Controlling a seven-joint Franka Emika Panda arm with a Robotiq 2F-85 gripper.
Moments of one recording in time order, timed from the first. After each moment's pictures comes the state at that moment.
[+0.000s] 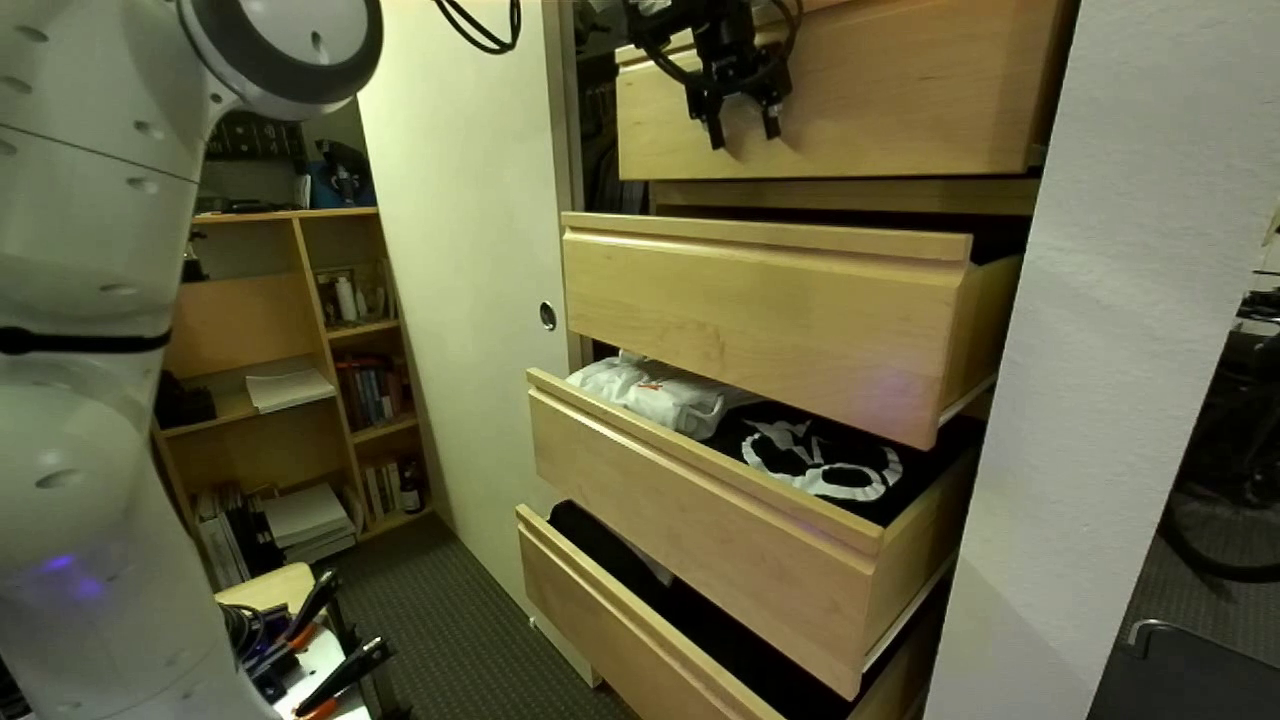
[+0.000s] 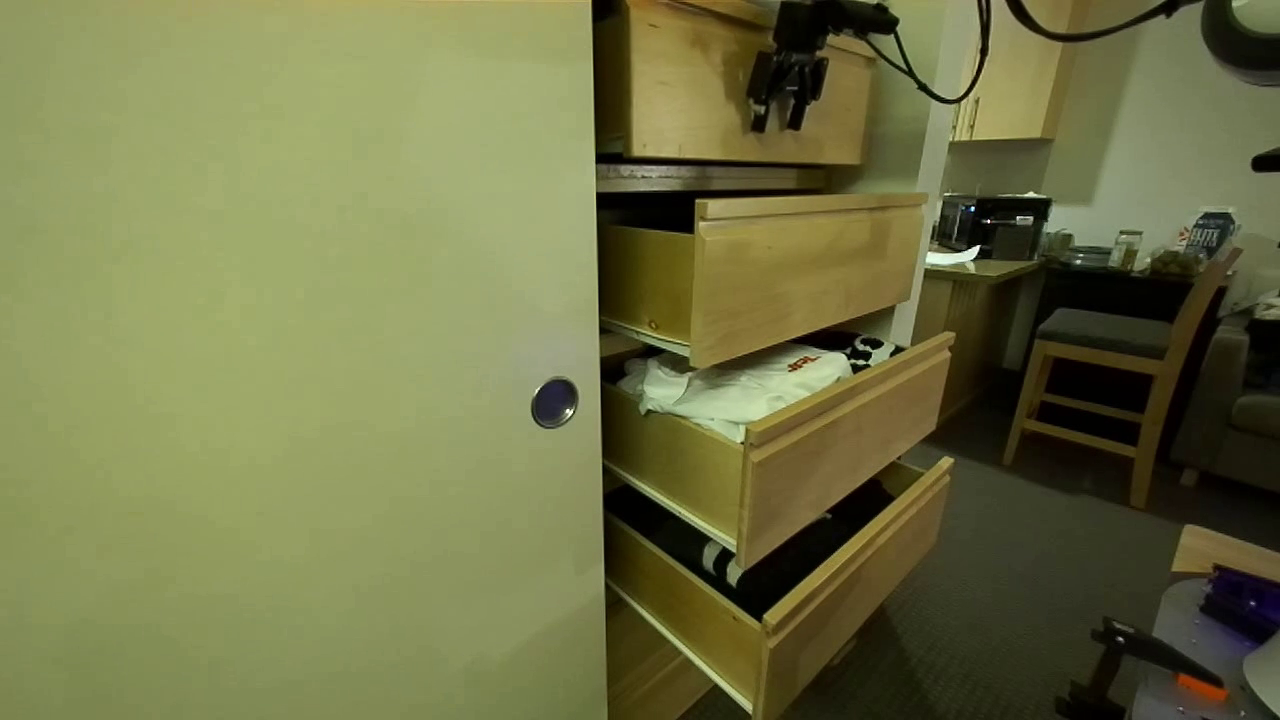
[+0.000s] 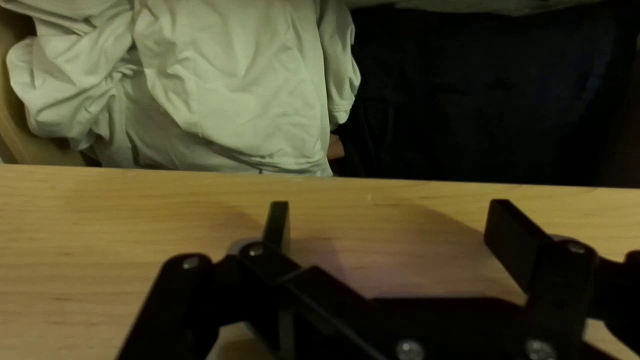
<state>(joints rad) -0.02 0.38 0.00 -0.96 -0.08 1.64 0.00</state>
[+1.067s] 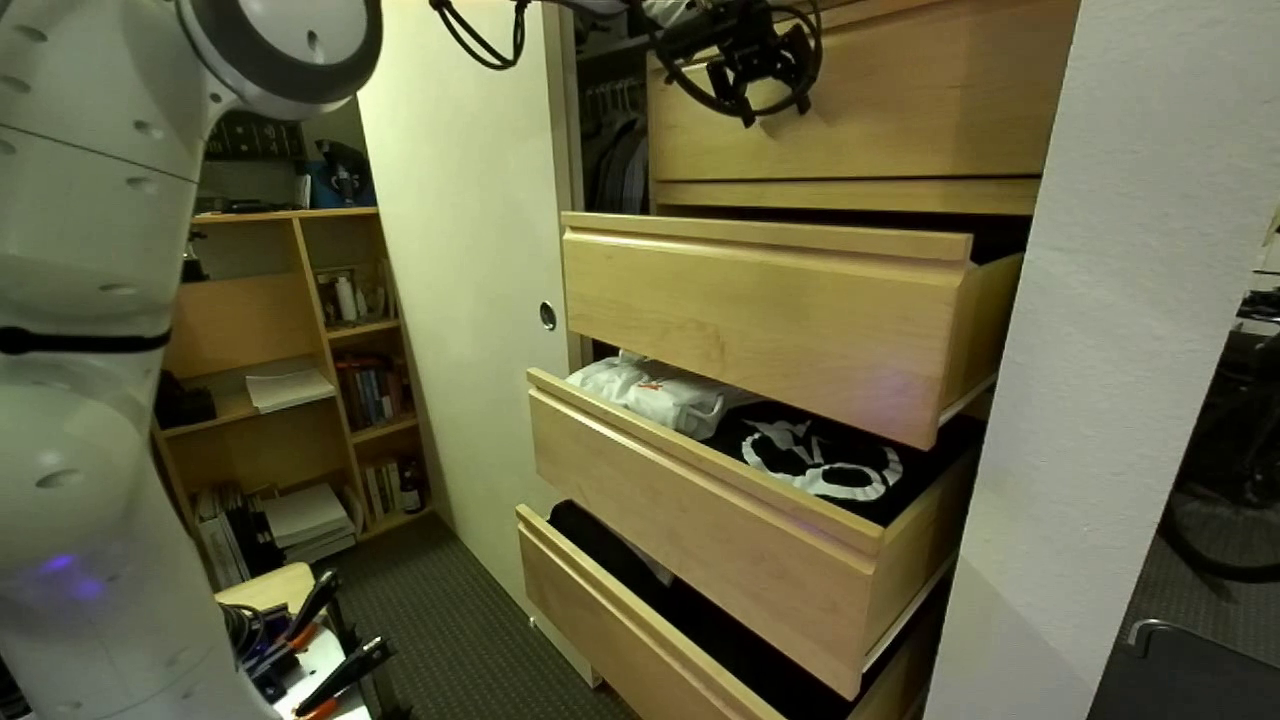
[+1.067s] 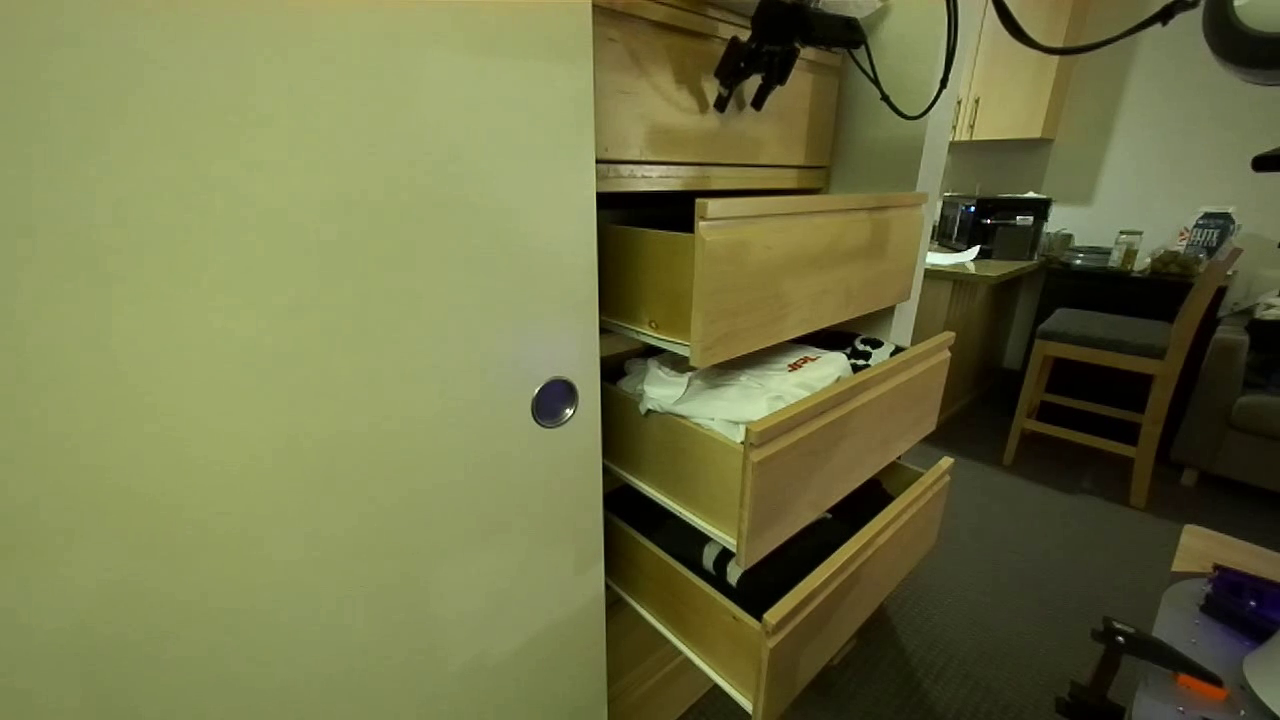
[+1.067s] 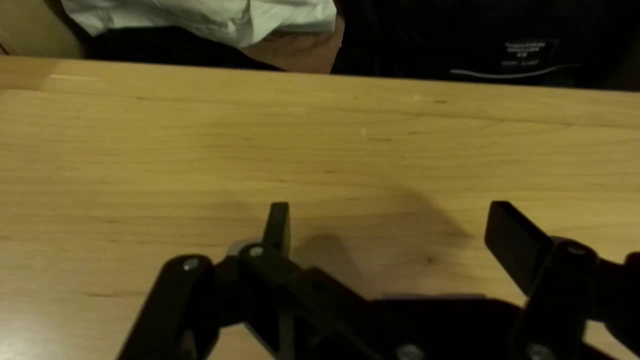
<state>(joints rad) -0.02 0.38 0.00 -1.04 -0.09 2.05 0.00</state>
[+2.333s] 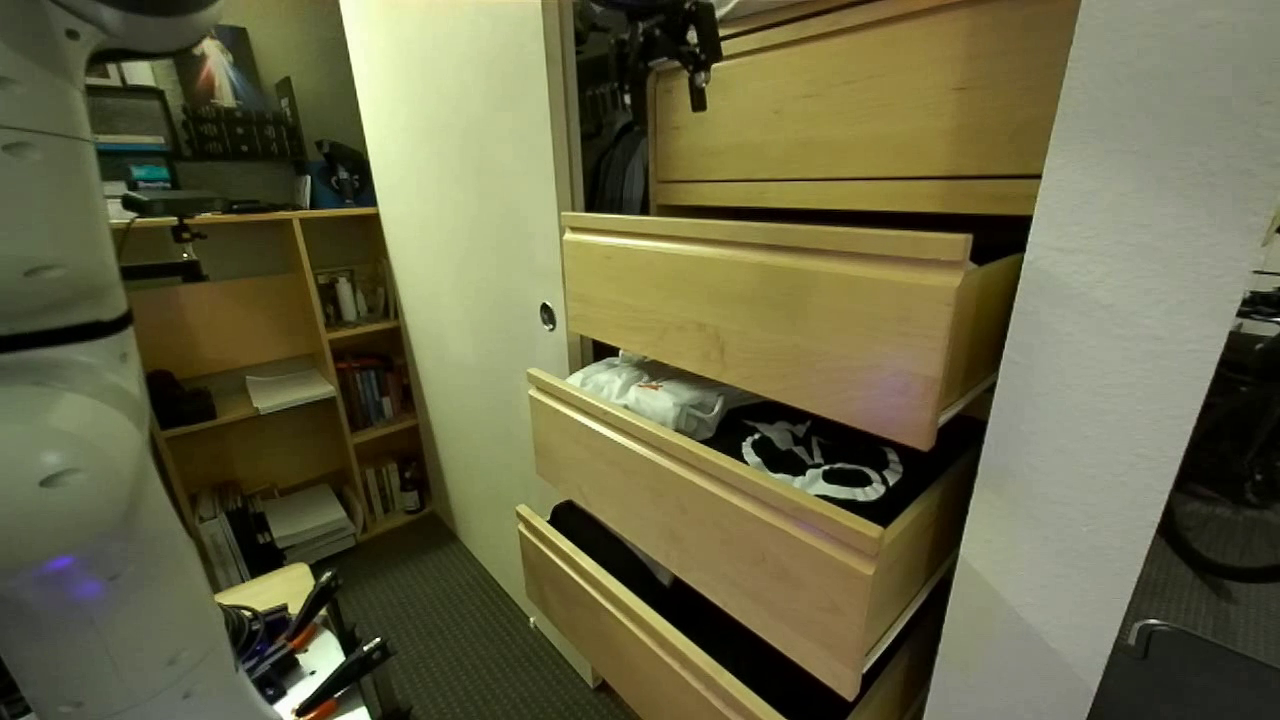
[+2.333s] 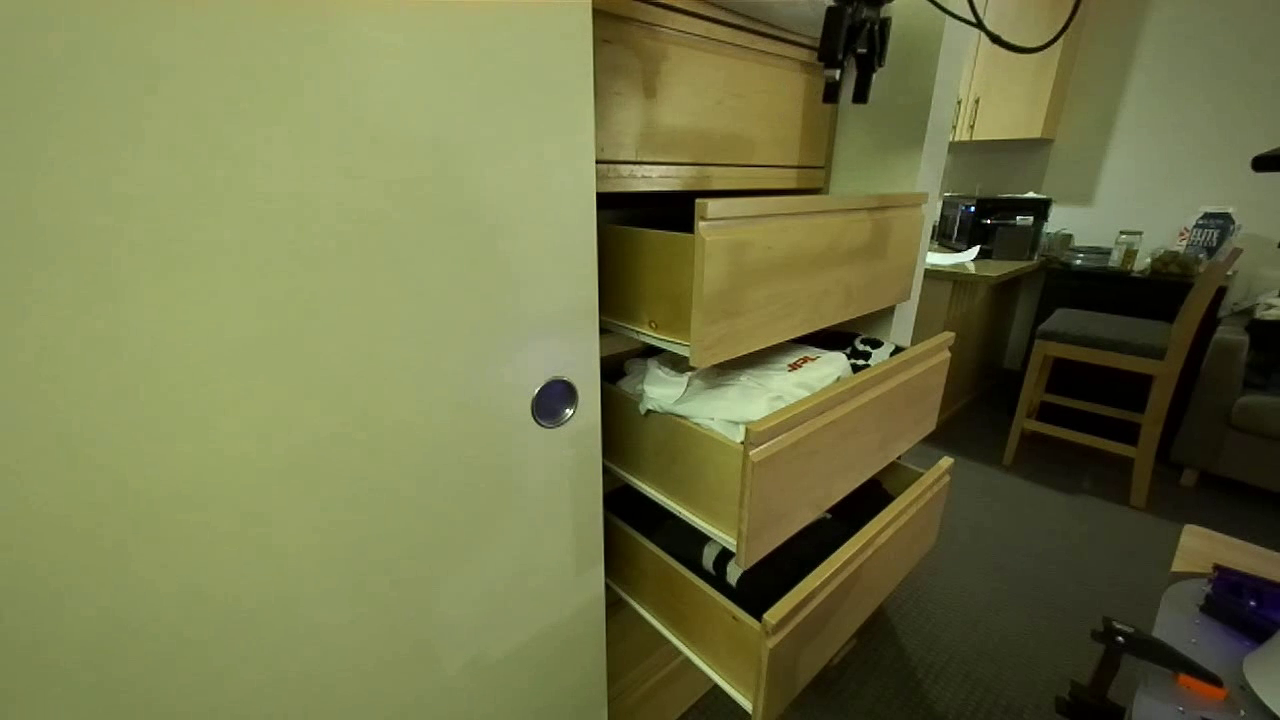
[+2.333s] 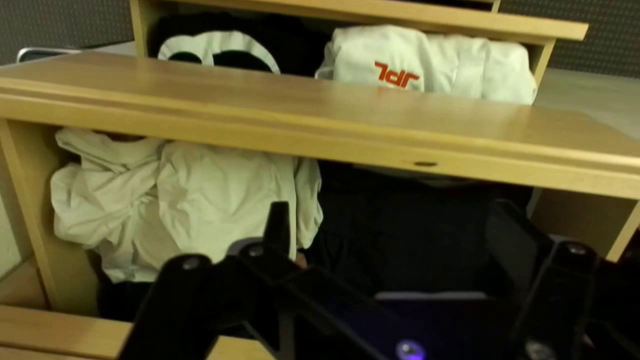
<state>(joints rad) -0.01 0.11 0.02 -1.20 -0.08 1.42 -0.08</state>
